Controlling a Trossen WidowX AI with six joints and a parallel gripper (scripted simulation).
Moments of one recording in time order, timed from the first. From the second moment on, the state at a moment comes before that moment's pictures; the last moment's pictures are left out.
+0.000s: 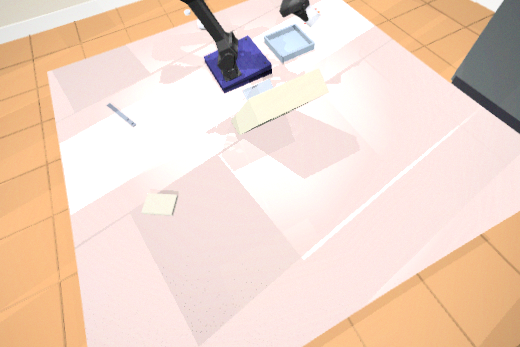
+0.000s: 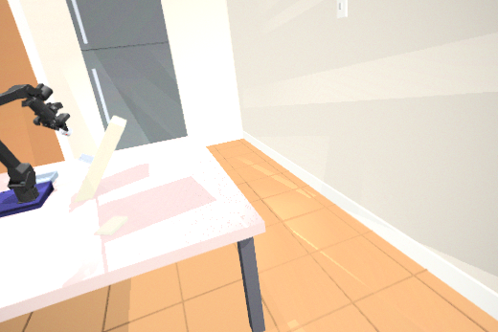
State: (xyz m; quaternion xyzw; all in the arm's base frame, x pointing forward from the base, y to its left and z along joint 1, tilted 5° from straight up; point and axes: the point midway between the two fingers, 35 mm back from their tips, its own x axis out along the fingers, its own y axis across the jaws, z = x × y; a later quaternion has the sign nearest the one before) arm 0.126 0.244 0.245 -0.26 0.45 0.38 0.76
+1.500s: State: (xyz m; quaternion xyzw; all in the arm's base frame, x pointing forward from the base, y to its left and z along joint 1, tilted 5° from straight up) arm -0.058 0.273 0.106 -0.40 0.35 0.65 0.54
